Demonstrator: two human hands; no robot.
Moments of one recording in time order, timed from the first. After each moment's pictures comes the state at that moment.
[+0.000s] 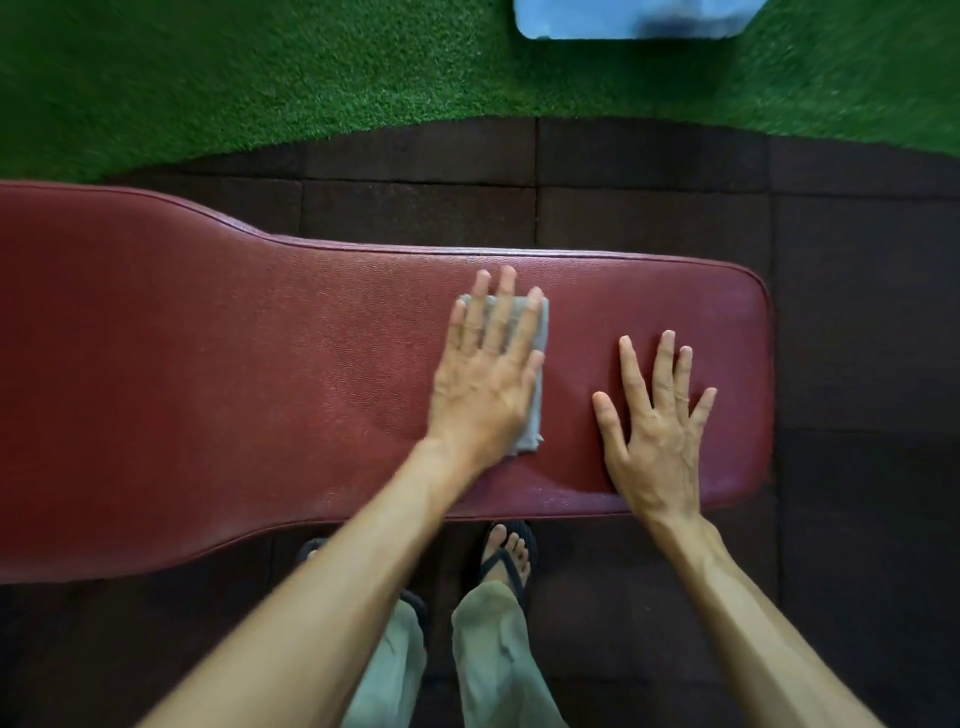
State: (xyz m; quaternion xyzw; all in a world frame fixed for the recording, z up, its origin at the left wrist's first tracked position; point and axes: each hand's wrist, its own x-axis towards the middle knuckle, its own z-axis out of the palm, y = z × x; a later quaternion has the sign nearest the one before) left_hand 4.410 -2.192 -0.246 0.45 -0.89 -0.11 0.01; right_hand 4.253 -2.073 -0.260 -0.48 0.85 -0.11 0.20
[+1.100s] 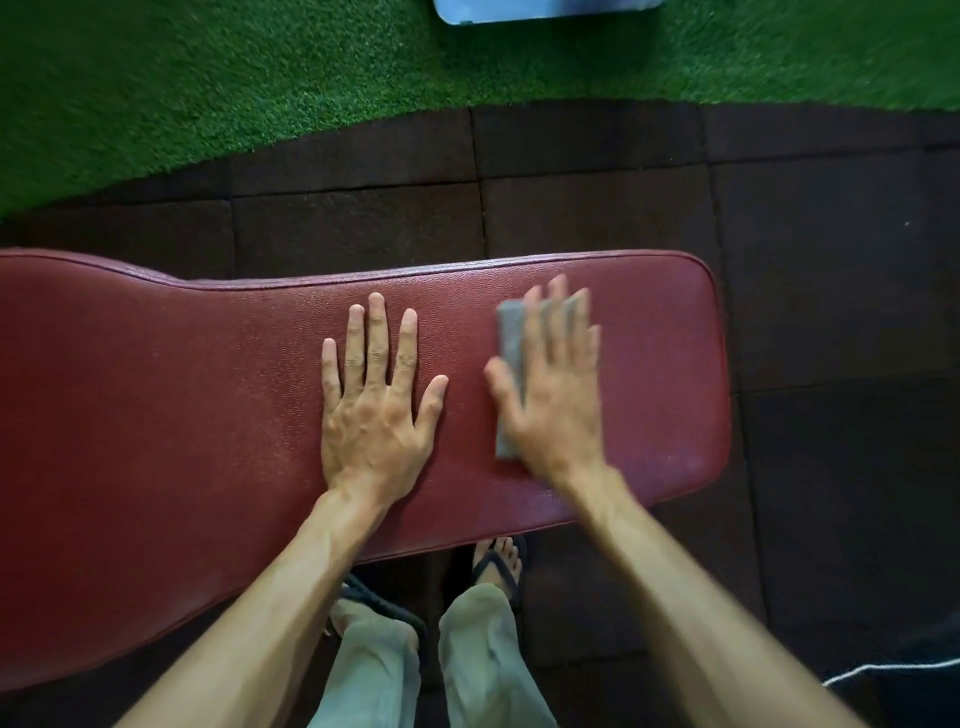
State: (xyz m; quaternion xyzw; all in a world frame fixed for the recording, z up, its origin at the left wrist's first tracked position) left_hand 4.455 -2.210 -0.244 0.51 -0.86 -0.06 -0.03; right_hand 4.286 -2.139 -0.252 -0.50 0.84 -0.12 0.17
